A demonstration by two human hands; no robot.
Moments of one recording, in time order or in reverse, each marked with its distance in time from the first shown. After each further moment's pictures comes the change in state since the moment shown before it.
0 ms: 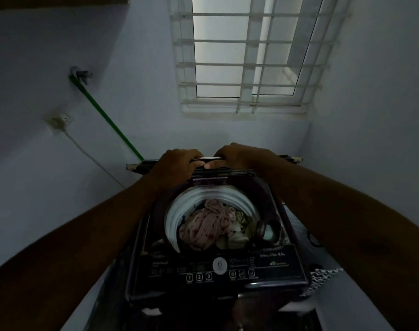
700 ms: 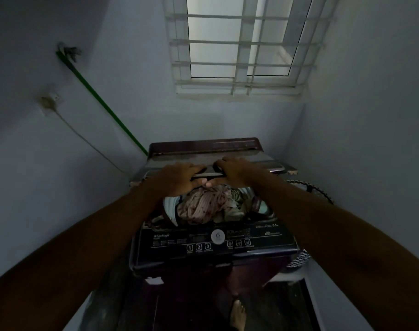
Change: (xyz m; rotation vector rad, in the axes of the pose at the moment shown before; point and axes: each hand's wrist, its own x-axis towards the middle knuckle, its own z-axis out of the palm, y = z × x) left_hand -0.064 0.004 0.047 0.062 -0.534 -0.050; right_hand -0.050 -0.013 0.098 -0.114 0.040 0.015
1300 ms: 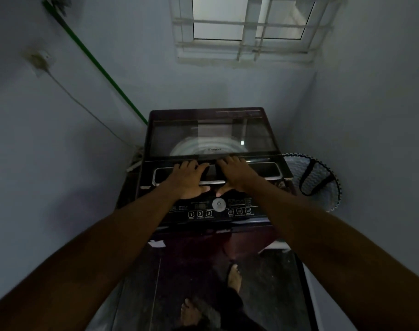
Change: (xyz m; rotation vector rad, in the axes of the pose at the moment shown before) left_hand -0.029 0.029 0.096 0.072 -0.111 -0.128; right_hand -0.023 -0.016 0.103 -0.055 -0.043 0.014
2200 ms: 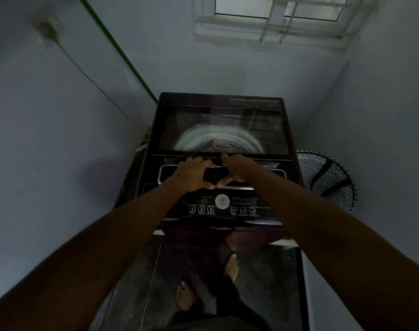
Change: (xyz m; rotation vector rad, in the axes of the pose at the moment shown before) left_hand 0.021 -0.007 0.026 -0.249 0.019 -0.080; right_hand 0.043 0.004 -0.001 0.149 -0.256 0.042
